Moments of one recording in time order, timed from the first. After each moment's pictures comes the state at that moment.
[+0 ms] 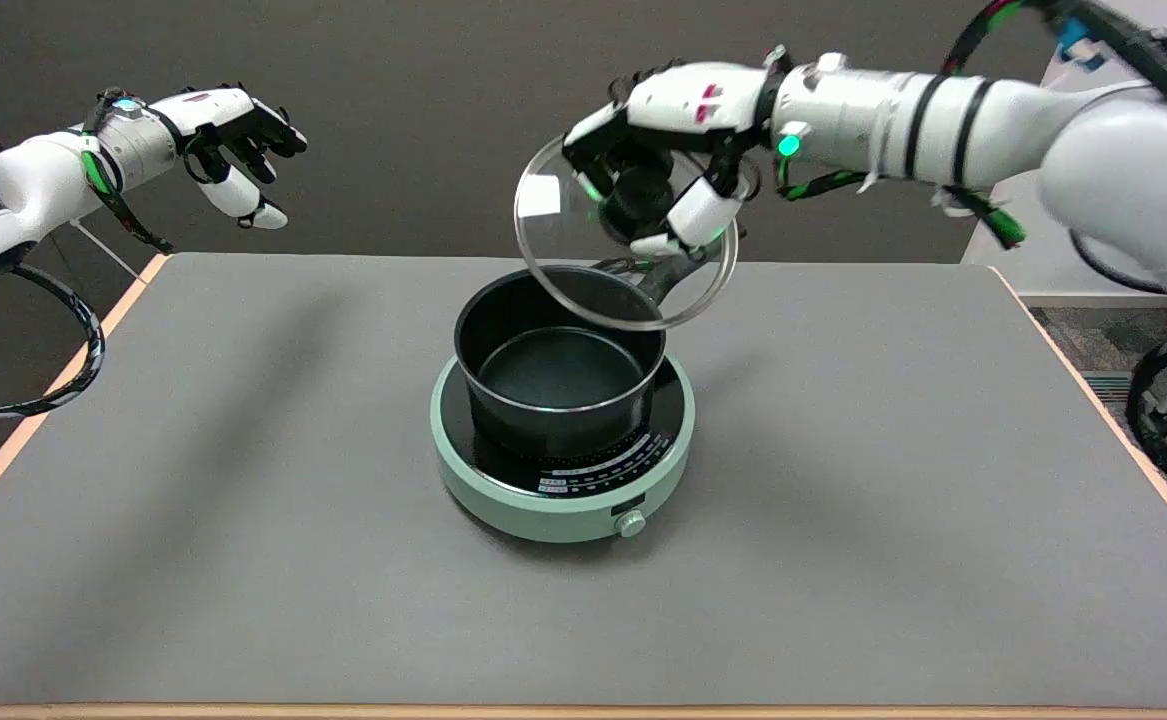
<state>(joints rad) 0.84 -0.60 -2.08 1.76 1.29 -0.62 -0.05</state>
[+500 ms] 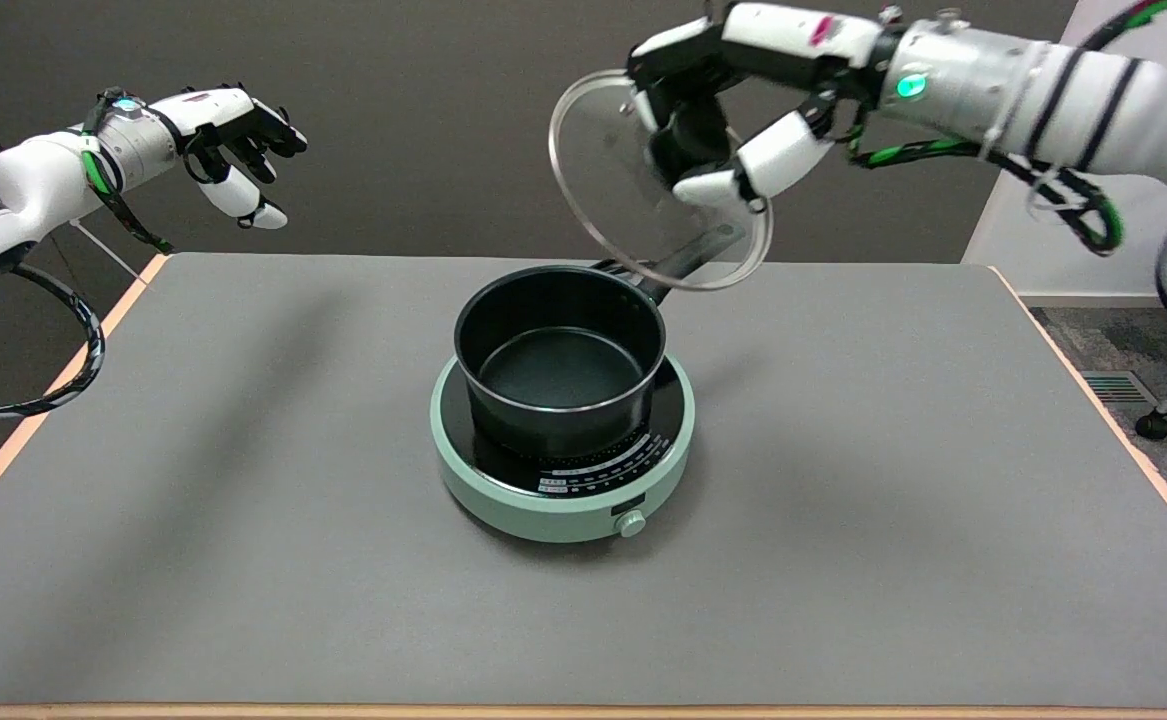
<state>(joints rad) 0.59 -0.54 -1.69 1.74 1.72 -0.64 -0.14</state>
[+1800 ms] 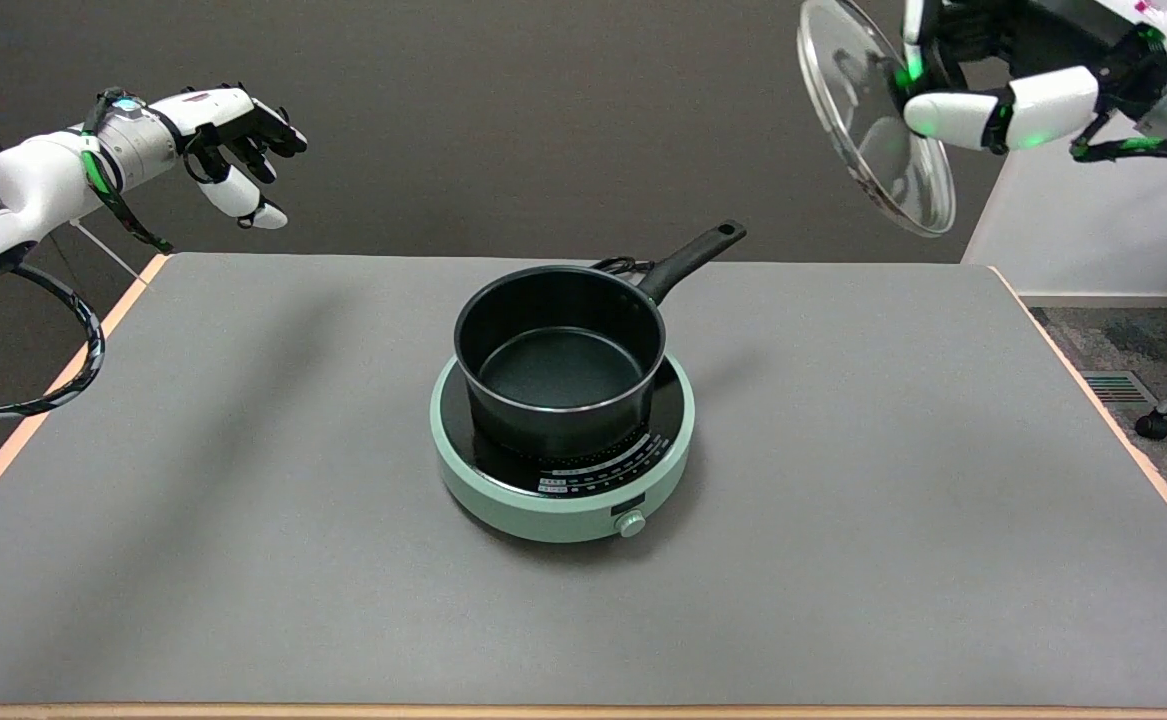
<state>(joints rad) -0.02 -0.52 -0.99 1.41 2.46 -0.79 -0.51</state>
